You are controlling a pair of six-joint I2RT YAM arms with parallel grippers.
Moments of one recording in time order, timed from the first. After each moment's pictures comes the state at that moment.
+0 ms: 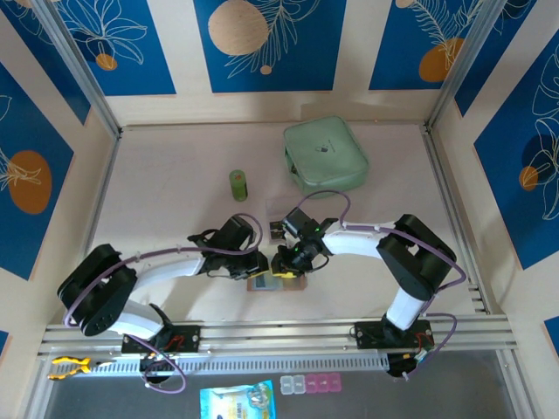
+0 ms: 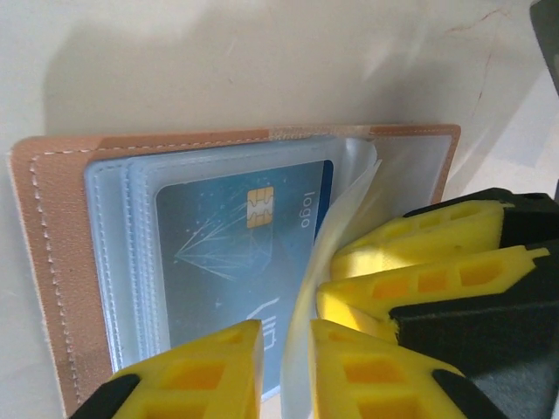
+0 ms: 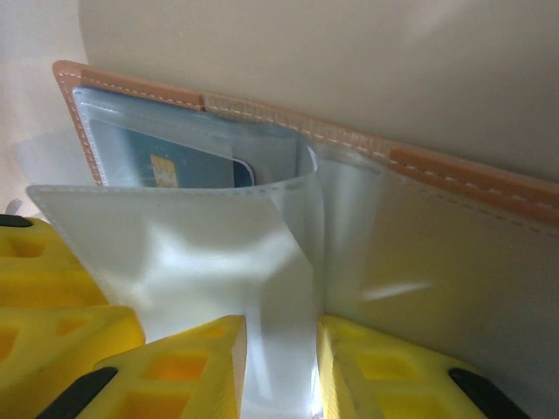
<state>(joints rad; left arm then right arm) -0.80 1.42 0.65 -0.24 0.37 -1.02 0.81 1.68 0.85 -0.39 -0.50 0.82</state>
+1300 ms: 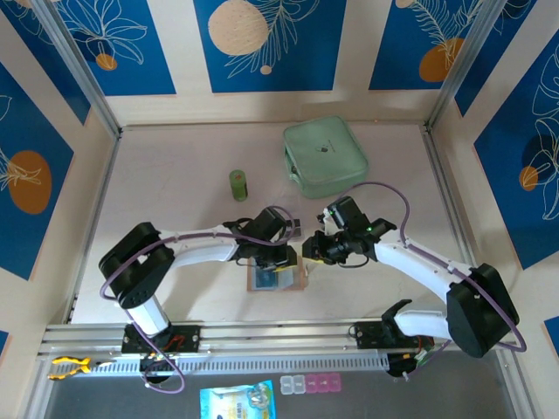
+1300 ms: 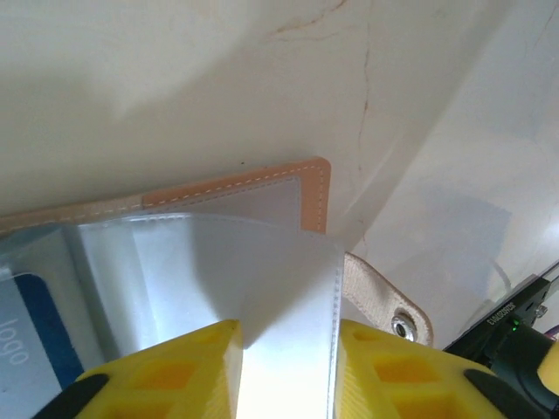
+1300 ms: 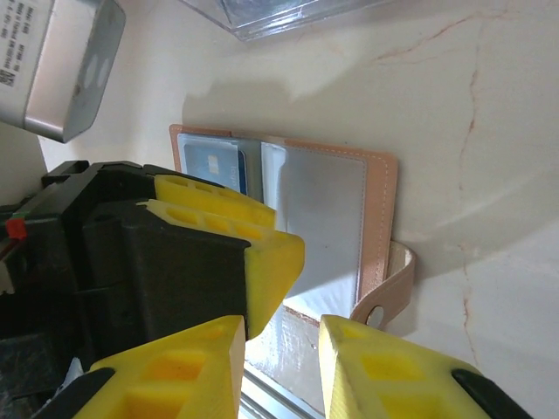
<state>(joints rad) -0.91 1.69 0.94 -0.29 0.36 -1.02 0.58 1.23 0.70 -0.54 -0.50 0.74</state>
